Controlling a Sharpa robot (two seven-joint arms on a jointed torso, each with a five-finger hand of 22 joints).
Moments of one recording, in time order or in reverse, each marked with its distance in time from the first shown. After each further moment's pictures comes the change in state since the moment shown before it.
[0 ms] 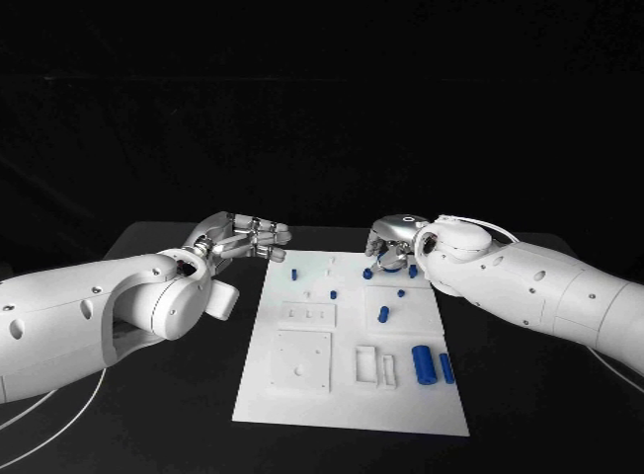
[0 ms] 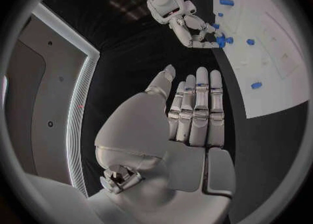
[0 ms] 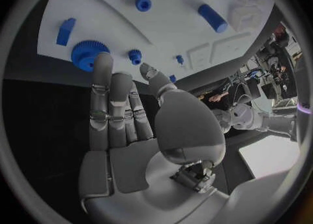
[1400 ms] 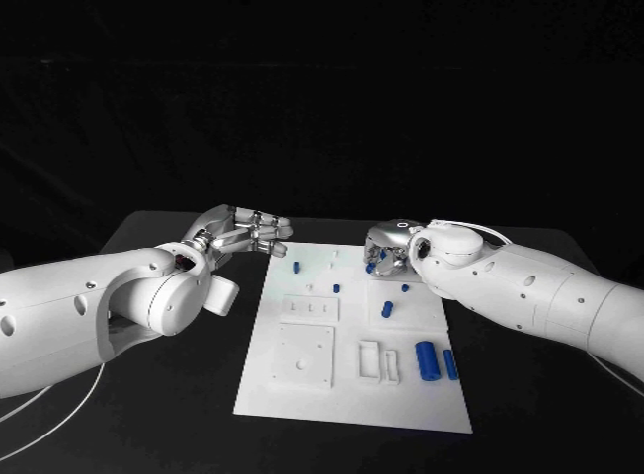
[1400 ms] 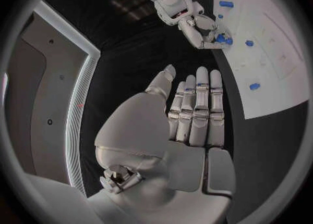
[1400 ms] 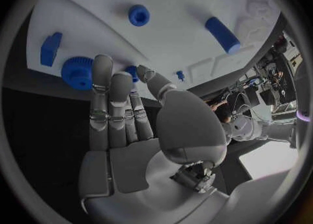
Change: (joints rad) left arm 0.013 -0.011 0.001 0.024 -0.009 0.008 -0.004; left_hand -0.003 0.003 -0.003 -0.003 0.000 0.000 0.000 0.000 0.000 -0.007 0.000 0.000 0.000 0.007 0.000 -0.004 0.000 0.000 0.007 0.000 0.000 -0.008; right arm -0.019 0.018 -0.007 -0.014 -0.058 0.027 -0.007; right_hand -0.010 -0.019 0.186 0.001 -0.066 0.012 -0.010 0.000 0.000 0.054 -0.015 0.000 0.000 -0.006 -0.008 0.011 -0.004 0.001 0.011 -0.011 -0.017 0.177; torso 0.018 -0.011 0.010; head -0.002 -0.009
